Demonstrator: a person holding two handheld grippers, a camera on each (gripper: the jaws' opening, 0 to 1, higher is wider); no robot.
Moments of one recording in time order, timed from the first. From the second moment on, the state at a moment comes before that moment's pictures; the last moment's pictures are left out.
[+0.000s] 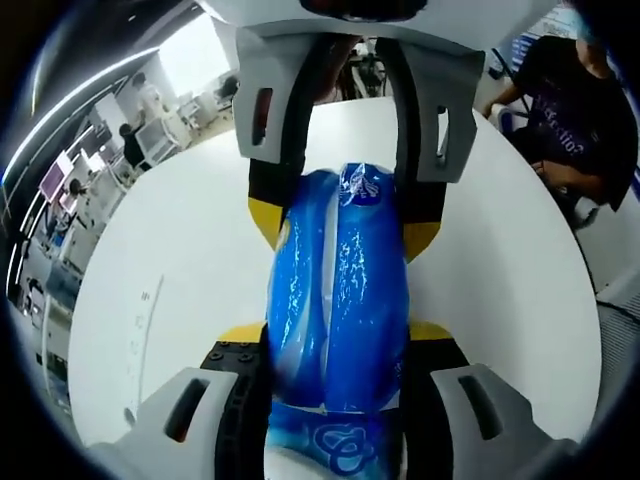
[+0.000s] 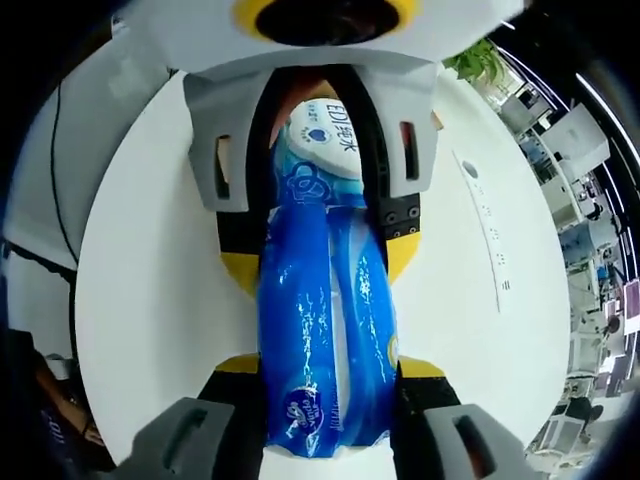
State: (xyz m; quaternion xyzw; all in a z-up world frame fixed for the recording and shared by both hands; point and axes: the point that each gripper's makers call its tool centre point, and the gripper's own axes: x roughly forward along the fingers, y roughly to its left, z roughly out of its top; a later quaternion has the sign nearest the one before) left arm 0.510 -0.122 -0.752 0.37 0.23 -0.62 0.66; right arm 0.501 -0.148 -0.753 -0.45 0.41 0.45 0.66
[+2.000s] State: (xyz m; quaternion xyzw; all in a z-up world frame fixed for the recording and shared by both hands) left arm 0.513 -0.088 -0.730 0.38 0.22 -0.62 0.65; right arm 0.495 -0.142 -0.734 -0.45 0.40 0.43 0.67
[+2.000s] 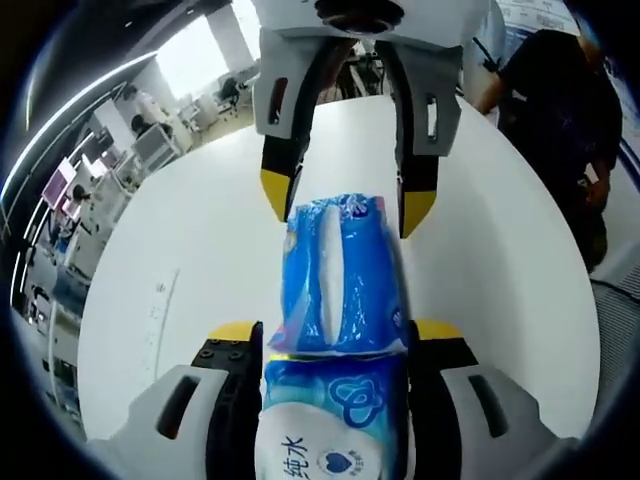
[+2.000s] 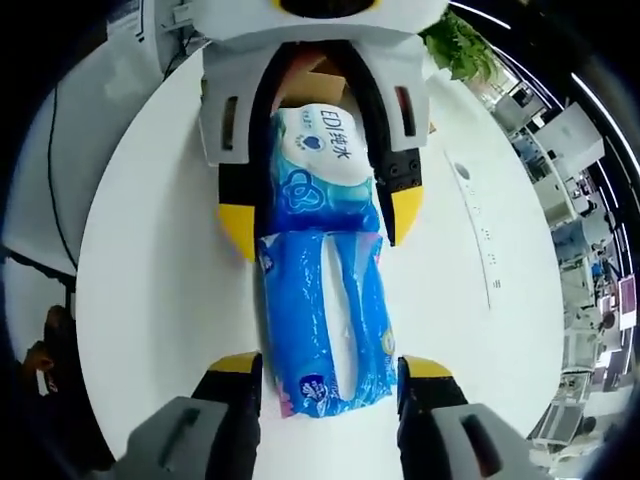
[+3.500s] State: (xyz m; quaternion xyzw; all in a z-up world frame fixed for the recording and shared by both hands) left arm 0.527 0.101 -0.642 0.25 0.22 -0.50 0.80; right arm 0.478 -0.038 -0.678 -0.20 0.35 0.33 0.85
